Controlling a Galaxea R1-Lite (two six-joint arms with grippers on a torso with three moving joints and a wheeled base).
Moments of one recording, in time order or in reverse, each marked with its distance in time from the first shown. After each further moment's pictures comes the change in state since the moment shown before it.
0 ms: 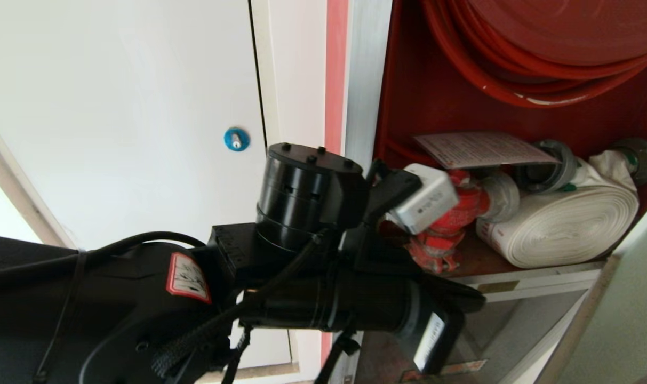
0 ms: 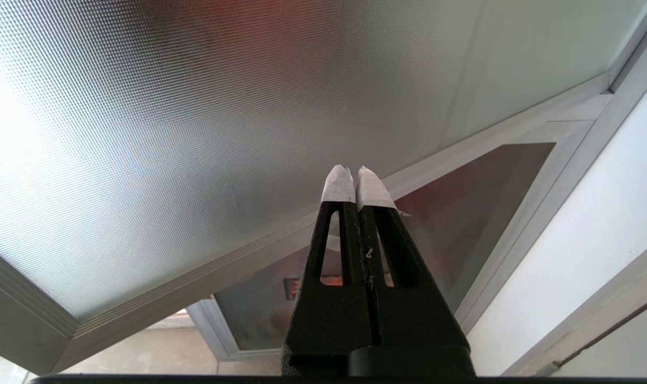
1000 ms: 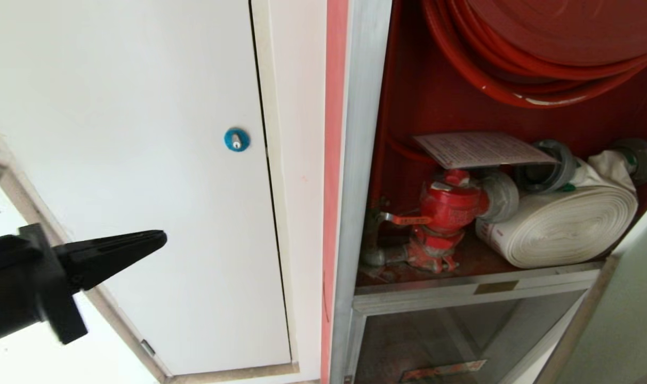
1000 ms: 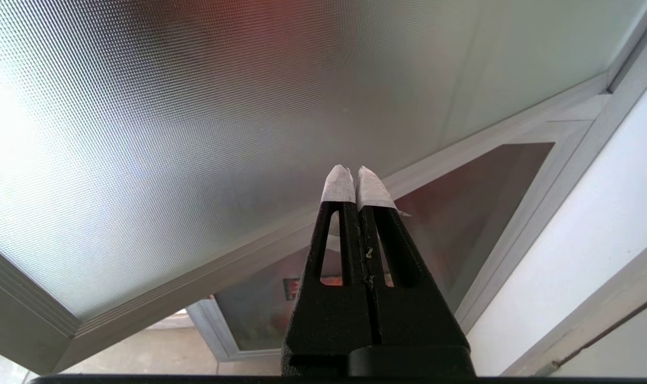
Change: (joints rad) left arm 0.722 -0.754 0.565 0.037 -0.001 0.069; right arm 0.000 0.000 0.000 0.000 0.000 0.000
